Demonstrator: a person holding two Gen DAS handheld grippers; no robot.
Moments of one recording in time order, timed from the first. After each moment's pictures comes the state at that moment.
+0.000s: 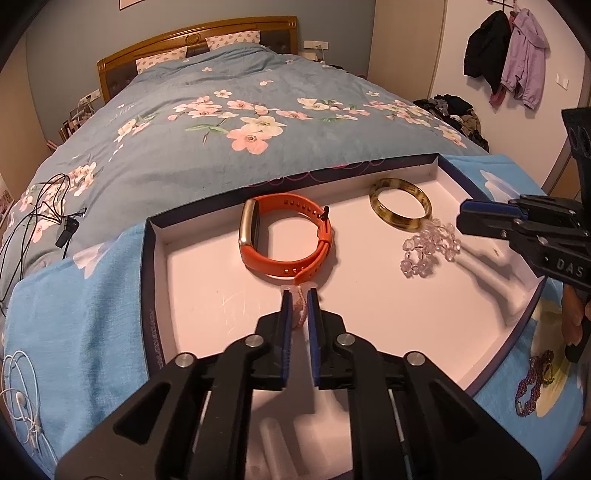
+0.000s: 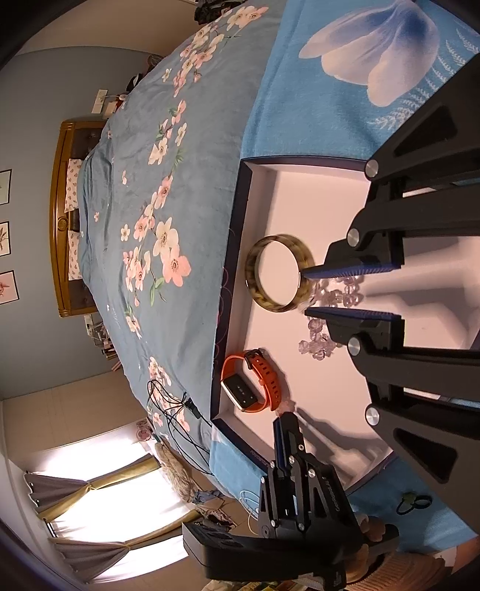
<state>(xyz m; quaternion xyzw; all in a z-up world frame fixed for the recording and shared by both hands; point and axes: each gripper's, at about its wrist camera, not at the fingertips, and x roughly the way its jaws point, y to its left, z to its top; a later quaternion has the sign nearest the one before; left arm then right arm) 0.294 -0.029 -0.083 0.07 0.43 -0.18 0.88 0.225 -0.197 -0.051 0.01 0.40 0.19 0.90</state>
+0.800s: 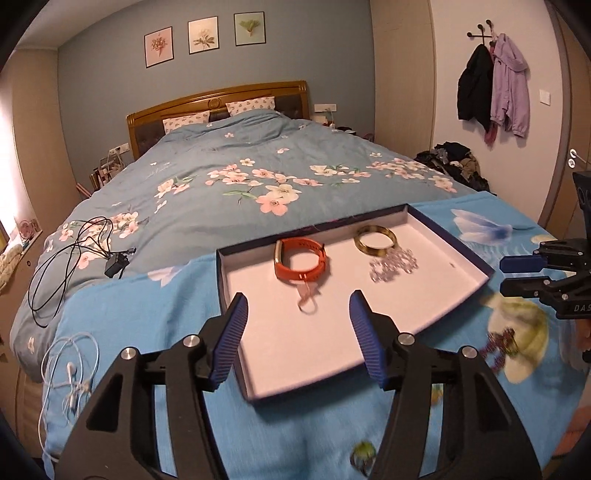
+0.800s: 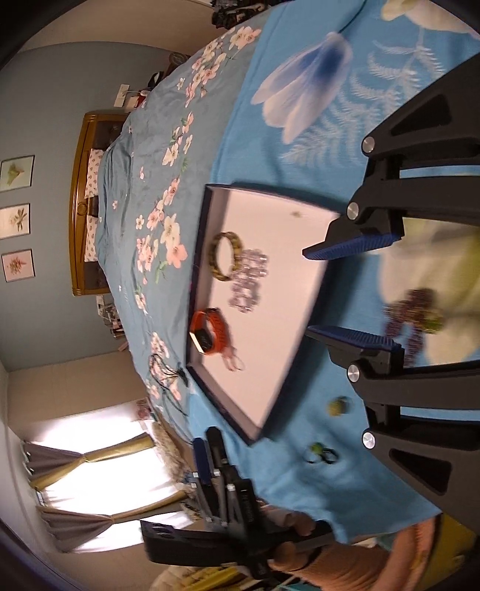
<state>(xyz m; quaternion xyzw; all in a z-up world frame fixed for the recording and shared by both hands) 0.170 0.009 -0.015 0.08 0.30 -0.15 0.94 0.098 -0.223 -0.029 -0.03 0.37 0.21 0.91</state>
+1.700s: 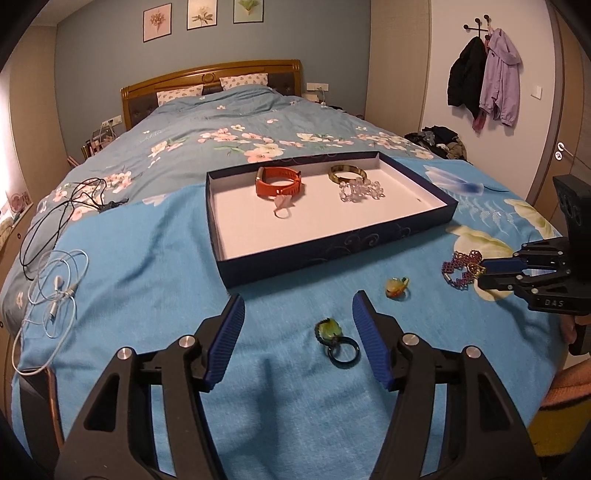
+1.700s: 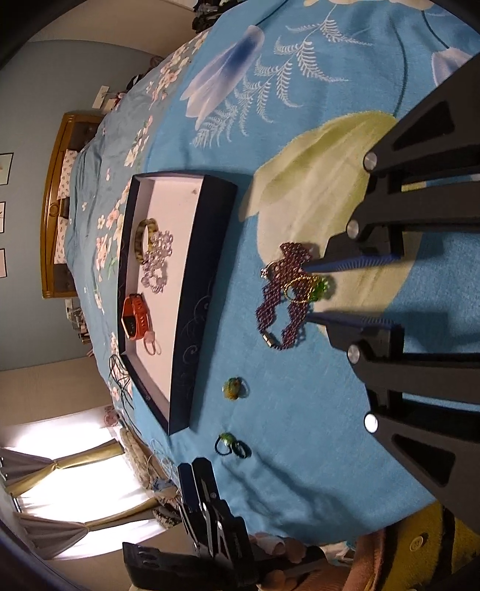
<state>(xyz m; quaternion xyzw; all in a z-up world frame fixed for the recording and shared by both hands) 0.092 0.027 -0.059 0.06 0.34 -0.17 0.92 0.048 -0.209 -0.076 -0.04 0.42 0.19 0.89</state>
